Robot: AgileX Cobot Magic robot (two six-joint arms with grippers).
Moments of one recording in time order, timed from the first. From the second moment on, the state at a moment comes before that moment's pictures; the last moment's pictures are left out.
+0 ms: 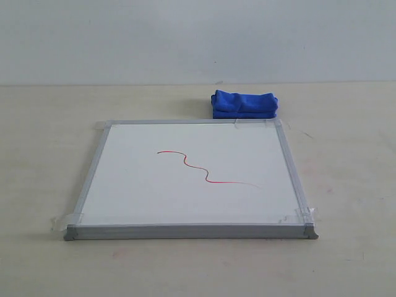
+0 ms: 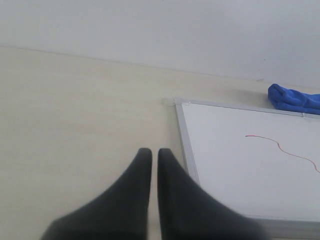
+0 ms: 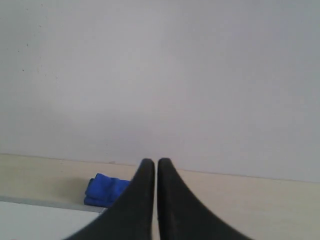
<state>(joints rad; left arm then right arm) 0.02 0.00 0.00 -0.18 0.30 0.04 -0.02 0.59 -0.77 0.14 0.35 -0.13</state>
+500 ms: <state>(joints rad) 0.02 0.00 0.00 -0.18 0.30 0.04 0.01 1.18 -0.99 0.49 0.53 -0.57</state>
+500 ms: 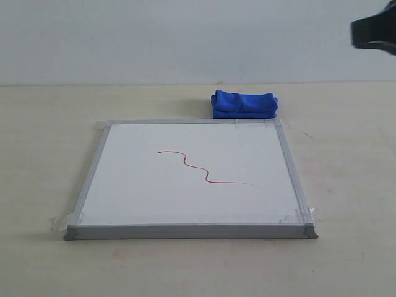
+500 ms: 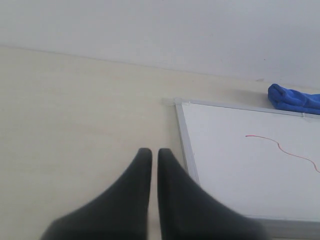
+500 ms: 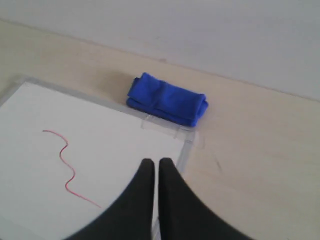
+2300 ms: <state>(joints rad) 0.02 0.00 0.00 -0.18 0.30 0.04 0.24 2.44 -2.10 -0.12 0.70 0.19</state>
